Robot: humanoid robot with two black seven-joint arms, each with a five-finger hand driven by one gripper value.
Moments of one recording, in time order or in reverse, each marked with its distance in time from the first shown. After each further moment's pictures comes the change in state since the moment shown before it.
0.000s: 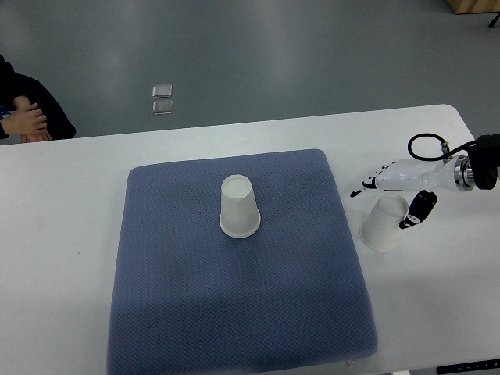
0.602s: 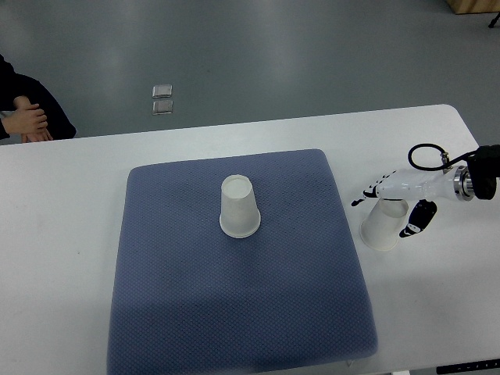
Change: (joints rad) left arm 0.000 0.000 0.000 0.000 0.000 0.000 0.000; right arm -0.035 0.007 0.000 -0.007 0.000 -0.011 0.000
